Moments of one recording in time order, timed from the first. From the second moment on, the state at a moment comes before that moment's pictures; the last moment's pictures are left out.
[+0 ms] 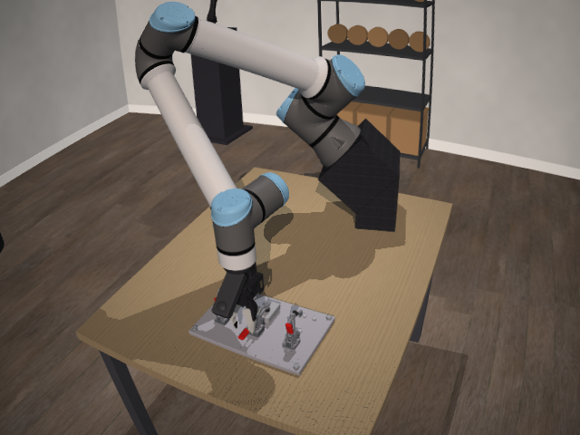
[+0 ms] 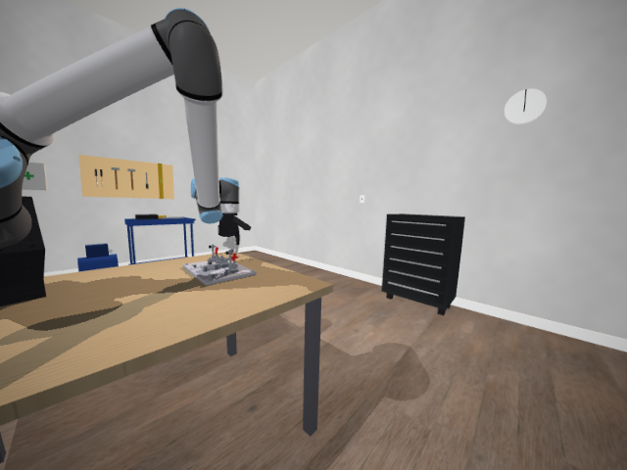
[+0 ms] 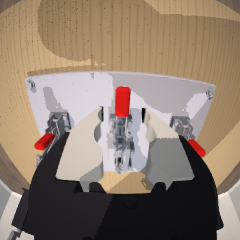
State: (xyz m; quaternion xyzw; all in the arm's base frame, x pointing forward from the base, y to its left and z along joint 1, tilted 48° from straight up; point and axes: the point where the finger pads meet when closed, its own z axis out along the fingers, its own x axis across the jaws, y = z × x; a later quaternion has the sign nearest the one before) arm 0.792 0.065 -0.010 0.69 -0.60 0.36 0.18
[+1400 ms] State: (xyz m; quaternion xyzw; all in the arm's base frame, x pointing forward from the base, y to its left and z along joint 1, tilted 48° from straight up) arm 0.780 0.093 0.018 0.69 -0.60 0.36 0.18
